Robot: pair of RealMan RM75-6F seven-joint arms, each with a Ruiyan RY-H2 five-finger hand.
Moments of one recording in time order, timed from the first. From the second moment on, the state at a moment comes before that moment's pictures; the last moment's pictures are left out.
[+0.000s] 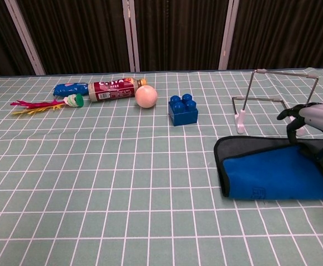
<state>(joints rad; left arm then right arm) -0.11 -1.11 -0.06 -1.60 1.43 1.43 0.07 0.50 -1.42 0.18 -1.52 -1.13 0.93 -0.52</state>
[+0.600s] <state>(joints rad) -0.11 -1.12 -0.06 -1.59 1.42 1.43 0.08 0.57 -1.46 0.20 -1.47 -0.95 0.93 -0.53</state>
